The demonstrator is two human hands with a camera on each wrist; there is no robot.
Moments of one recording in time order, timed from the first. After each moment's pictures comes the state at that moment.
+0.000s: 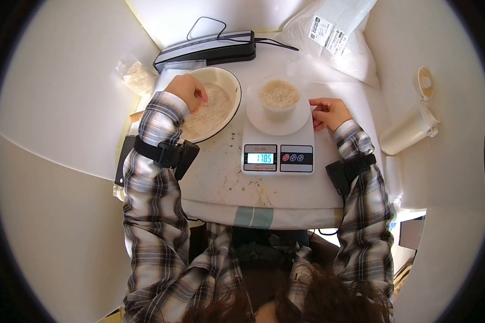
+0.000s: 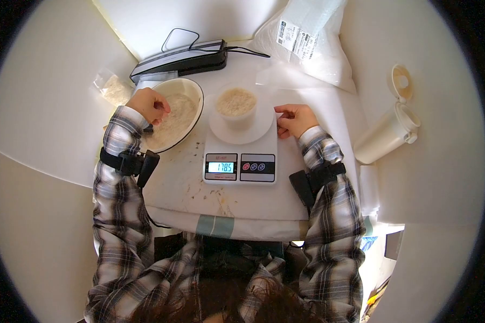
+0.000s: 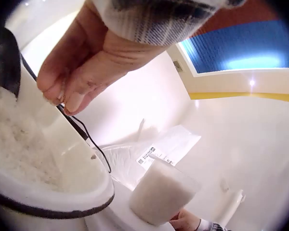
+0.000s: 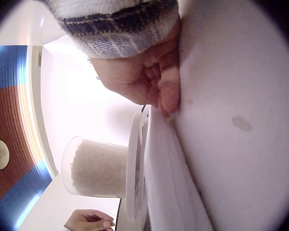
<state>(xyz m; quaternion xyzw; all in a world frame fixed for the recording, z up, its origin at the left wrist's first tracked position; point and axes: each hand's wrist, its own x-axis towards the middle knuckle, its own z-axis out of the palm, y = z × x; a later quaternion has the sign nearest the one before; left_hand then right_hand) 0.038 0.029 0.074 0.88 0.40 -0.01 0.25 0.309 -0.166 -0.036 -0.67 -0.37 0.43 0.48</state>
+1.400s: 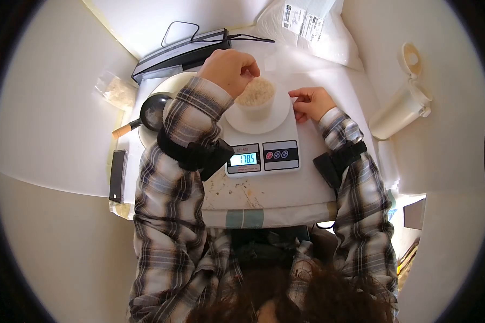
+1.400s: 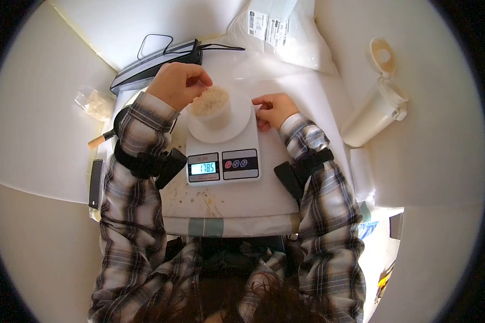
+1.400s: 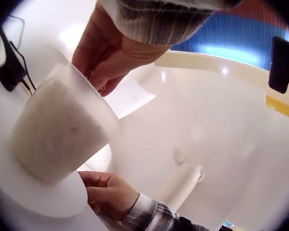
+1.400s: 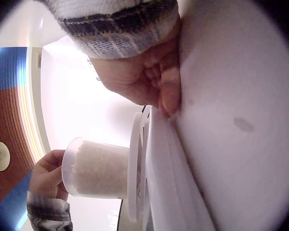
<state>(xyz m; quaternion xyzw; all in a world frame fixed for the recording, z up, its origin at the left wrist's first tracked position) 0.137 -0.033 0.081 0.95 0.17 0.15 0.21 0.310 -0.168 -0.035 -0.66 -0.37 0.43 0.49</state>
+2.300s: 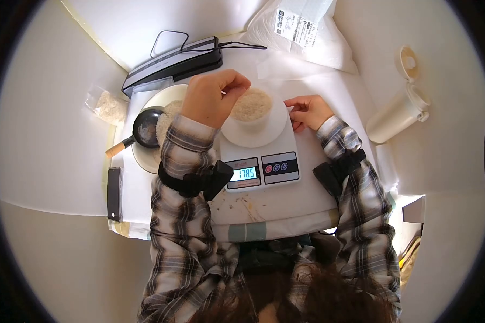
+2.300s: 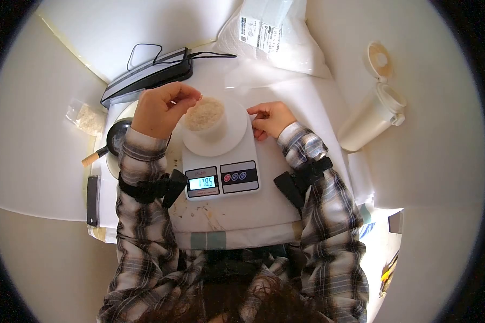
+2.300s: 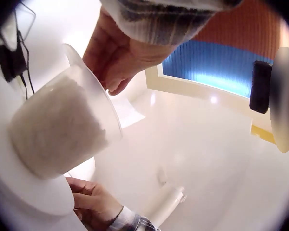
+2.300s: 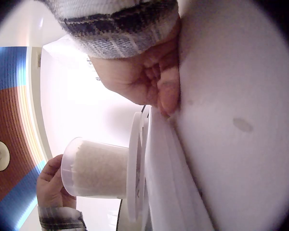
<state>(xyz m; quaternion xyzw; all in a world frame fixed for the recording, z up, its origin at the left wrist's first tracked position) 0.119 -0.035 0.071 0.90 0.14 0.26 0.32 0.309 -0.168 -0.032 -0.67 -0.36 0.44 0.49</state>
